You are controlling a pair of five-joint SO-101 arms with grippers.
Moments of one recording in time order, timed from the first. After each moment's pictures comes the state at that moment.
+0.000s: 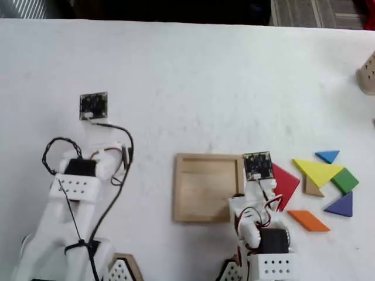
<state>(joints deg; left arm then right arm) -0.2 -37.8 61.4 46.5 10.3 -6.1 -102.3 96.4 72.2 8.2</state>
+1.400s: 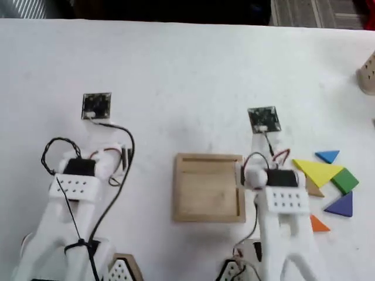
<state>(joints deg) -1.3 -37.8 61.4 46.5 6.5 -3.2 -40.0 59.8 56.1 9.4</state>
